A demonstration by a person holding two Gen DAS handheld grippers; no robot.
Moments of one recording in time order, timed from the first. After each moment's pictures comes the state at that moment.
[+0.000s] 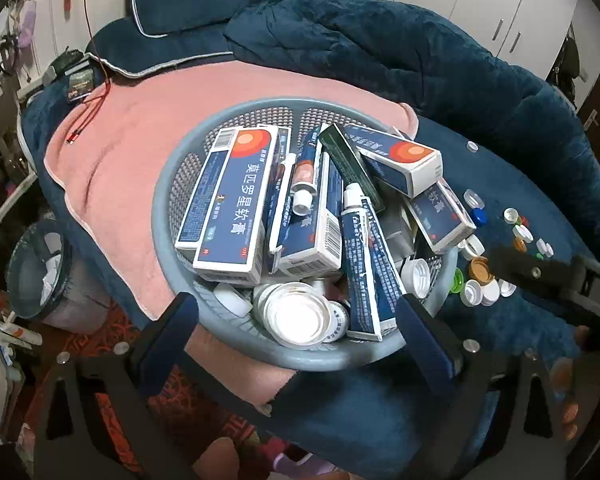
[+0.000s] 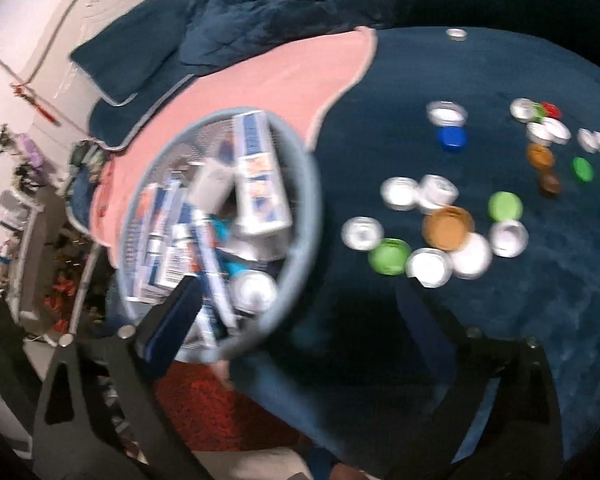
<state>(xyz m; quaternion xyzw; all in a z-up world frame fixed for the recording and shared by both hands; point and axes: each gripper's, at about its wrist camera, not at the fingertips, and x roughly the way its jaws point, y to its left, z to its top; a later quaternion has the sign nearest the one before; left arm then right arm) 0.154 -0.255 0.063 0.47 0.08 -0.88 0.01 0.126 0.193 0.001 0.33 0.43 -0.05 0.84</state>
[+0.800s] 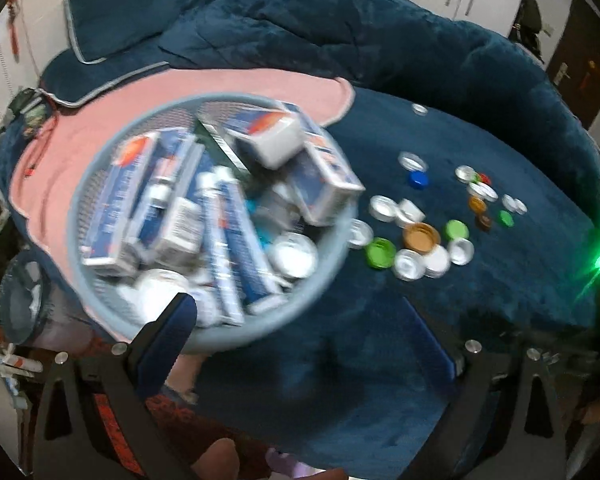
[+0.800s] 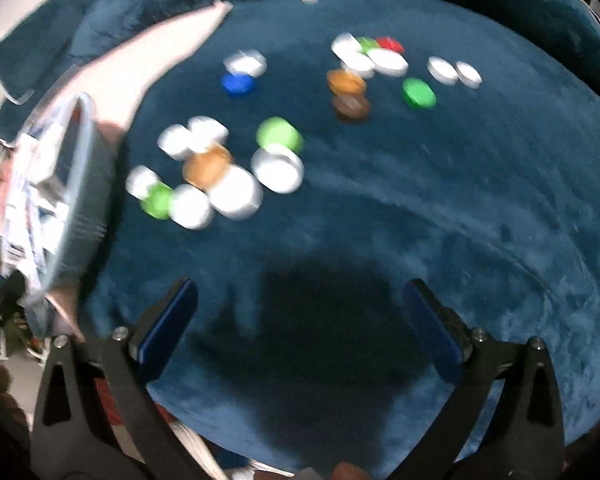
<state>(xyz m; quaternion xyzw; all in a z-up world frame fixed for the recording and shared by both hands) 0.156 -0.159 0.062 0.49 0.03 -0.87 -0.05 0.043 0.109 -0.063 0.26 0.53 -0.16 0.79</state>
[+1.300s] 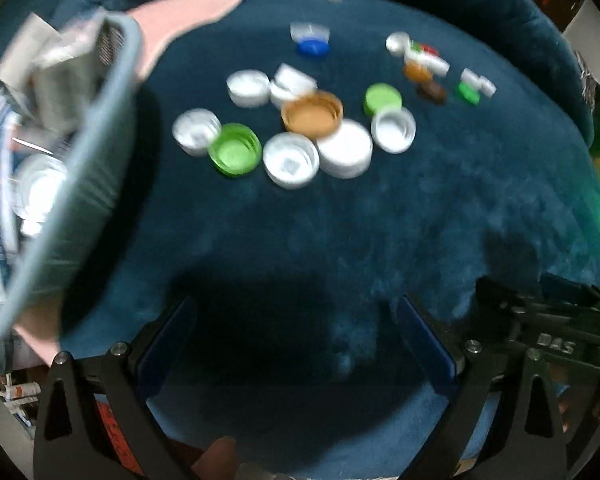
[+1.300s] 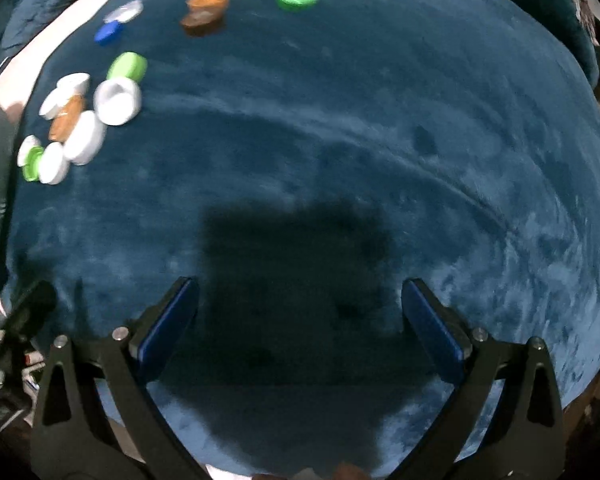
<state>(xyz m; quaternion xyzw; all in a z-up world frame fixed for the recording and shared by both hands) 0.147 -0.049 -0.028 0.59 -0.04 -0.79 -0.14 0.002 0.067 -0.122 0.25 0.59 -0.21 0.73</state>
